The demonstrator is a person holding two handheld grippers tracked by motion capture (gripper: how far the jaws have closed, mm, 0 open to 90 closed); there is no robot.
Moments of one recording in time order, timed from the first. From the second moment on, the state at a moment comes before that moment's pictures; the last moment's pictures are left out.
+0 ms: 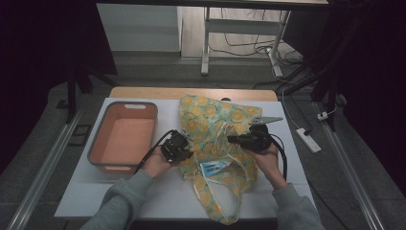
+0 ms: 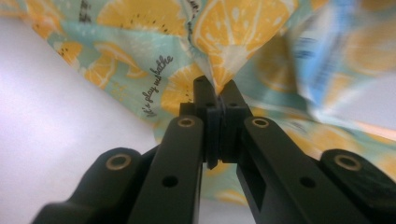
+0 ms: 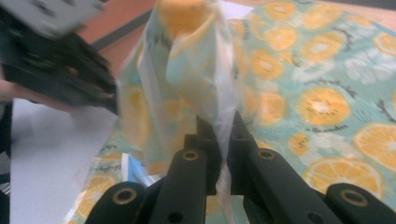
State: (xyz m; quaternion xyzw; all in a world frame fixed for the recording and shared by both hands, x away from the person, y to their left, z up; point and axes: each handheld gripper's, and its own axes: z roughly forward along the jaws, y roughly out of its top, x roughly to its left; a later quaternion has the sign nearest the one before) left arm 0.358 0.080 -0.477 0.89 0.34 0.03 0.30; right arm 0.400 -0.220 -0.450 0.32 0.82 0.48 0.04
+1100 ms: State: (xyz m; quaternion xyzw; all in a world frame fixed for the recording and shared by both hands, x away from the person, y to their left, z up) left arm 0.339 0.135 -0.462 0.86 0.33 -0.03 0.38; right arm 0.308 -0.282 -0.498 0.36 0.85 0.38 0.07
